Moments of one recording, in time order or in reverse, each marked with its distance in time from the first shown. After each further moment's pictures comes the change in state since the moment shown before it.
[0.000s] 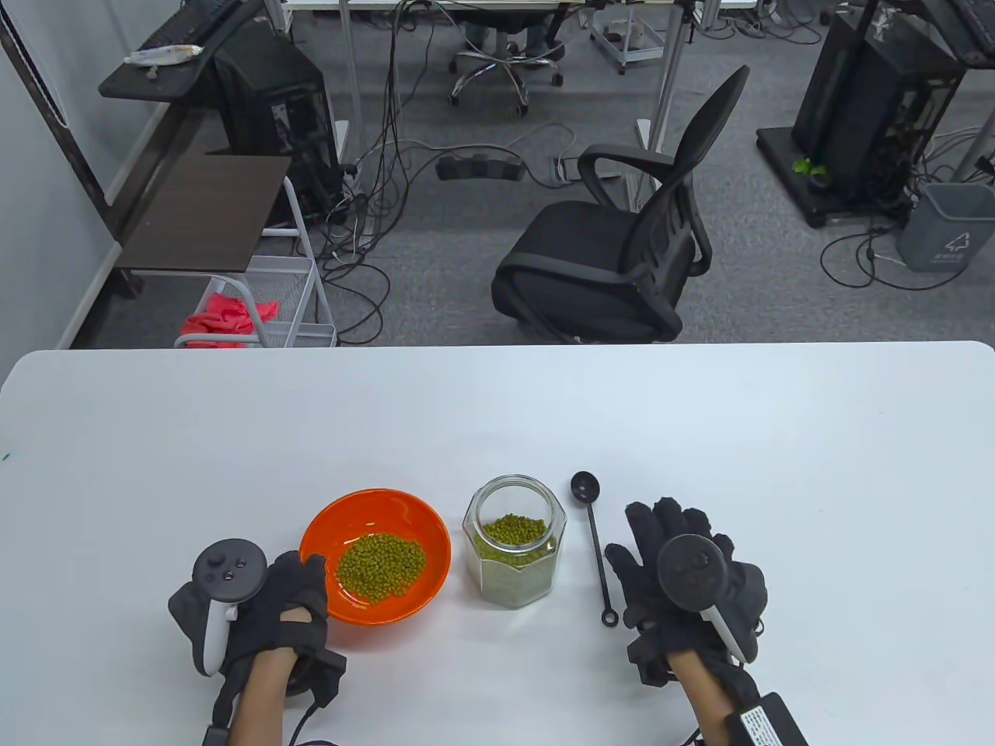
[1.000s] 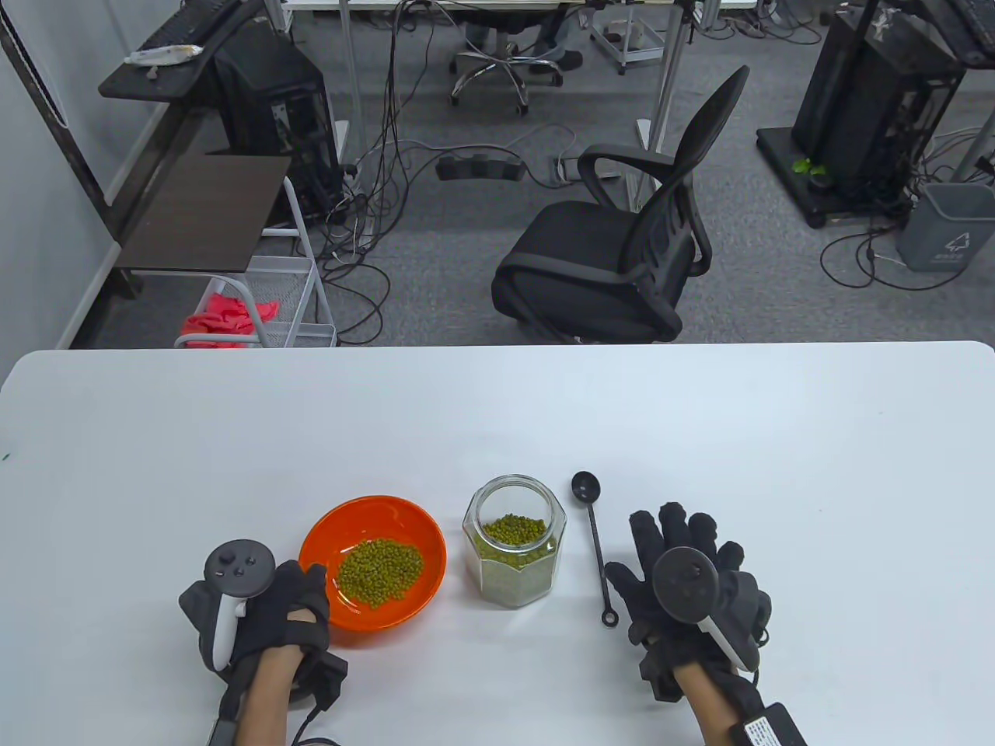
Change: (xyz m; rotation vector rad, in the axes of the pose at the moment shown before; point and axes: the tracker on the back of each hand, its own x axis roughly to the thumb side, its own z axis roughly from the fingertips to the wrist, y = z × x) left_hand -0.010 -0.014 -0.009 -0.035 0.089 -0.095; right_hand -0.004 0.008 0.006 0.059 -0.014 0.093
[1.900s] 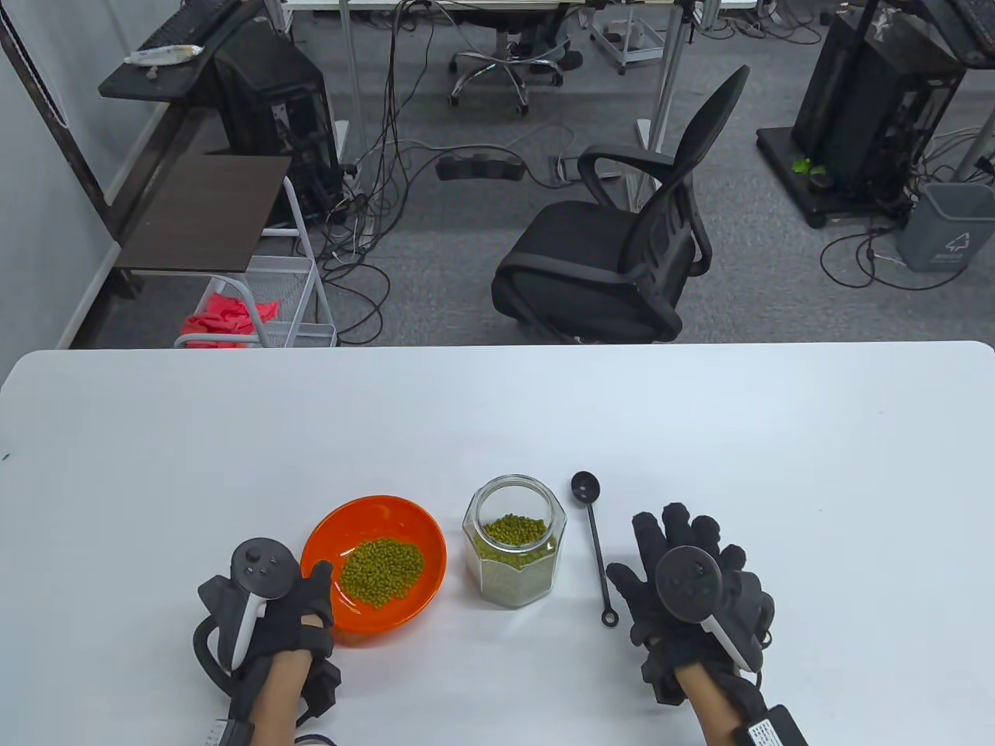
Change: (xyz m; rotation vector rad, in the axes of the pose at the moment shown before) left_hand 0.014 0.005 0.013 0.159 -0.005 -0.266; right_hand -0.001 -0.003 0.001 0.021 0.018 -0.008
